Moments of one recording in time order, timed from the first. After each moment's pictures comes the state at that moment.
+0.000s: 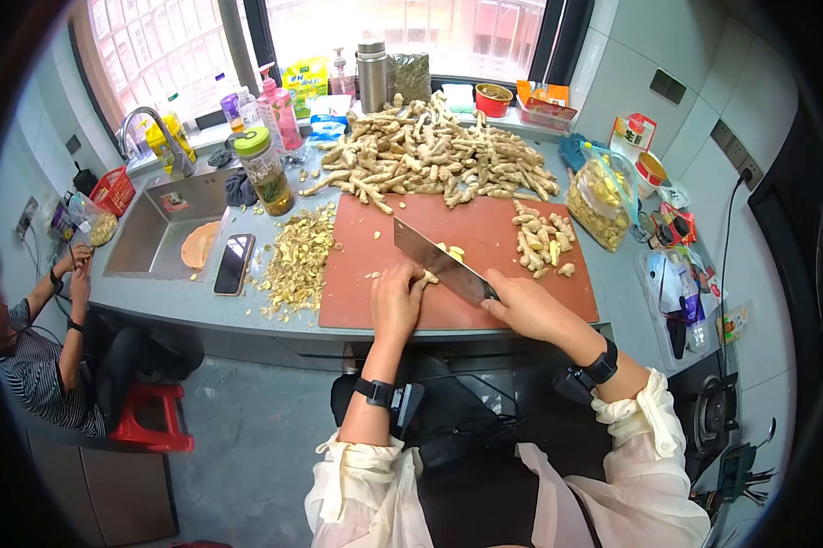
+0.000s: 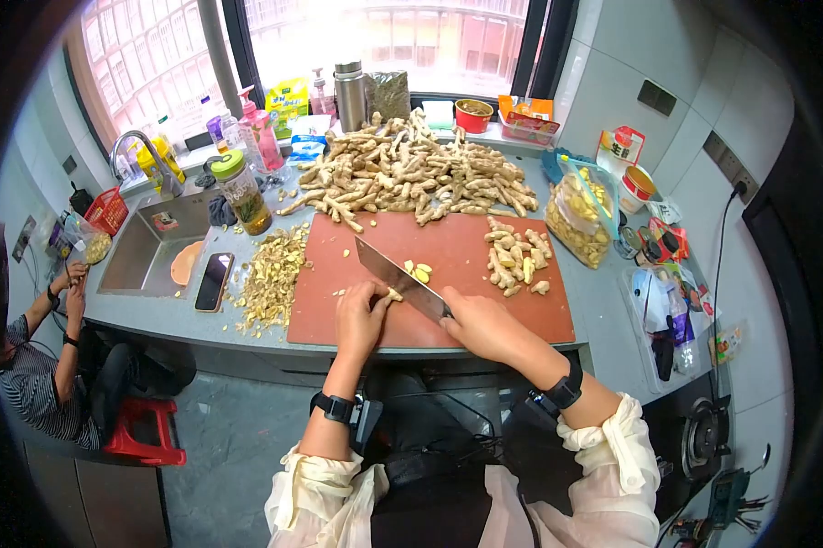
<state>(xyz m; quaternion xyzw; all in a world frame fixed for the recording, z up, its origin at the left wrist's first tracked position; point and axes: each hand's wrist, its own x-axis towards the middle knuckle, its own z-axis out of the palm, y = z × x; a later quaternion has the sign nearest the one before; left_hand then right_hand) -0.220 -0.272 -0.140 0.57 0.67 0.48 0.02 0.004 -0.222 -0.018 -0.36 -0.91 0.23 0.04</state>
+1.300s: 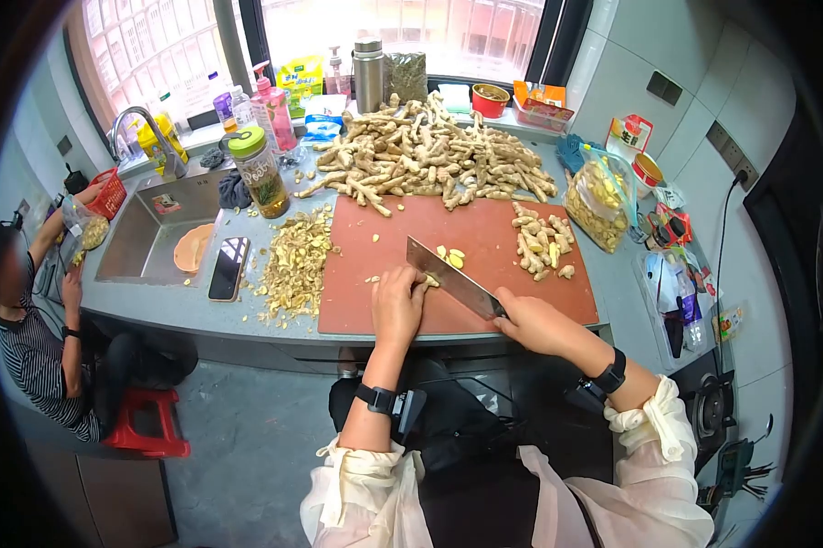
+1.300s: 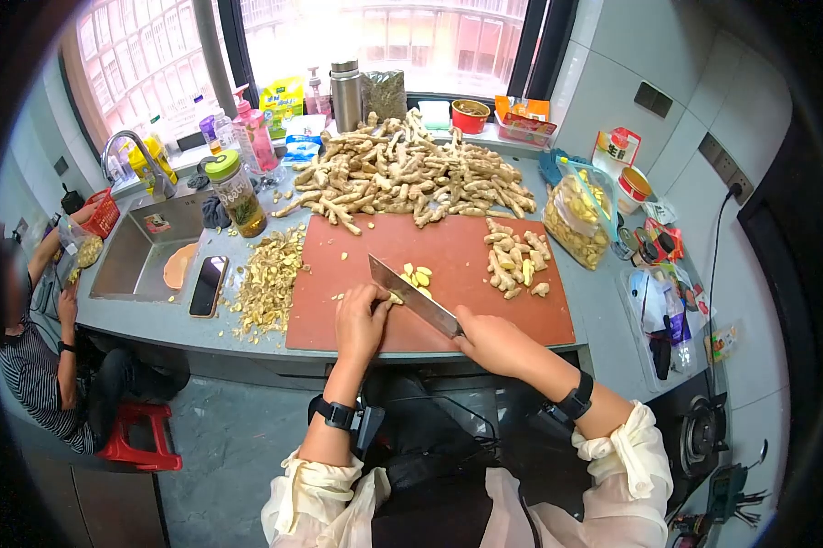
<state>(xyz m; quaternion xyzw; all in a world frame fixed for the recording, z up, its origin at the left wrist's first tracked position) -0.220 -0.272 -0.138 0.57 0.67 0.48 0.02 0.017 -0.229 -0.026 -0.38 -0.89 0.24 -0.03</state>
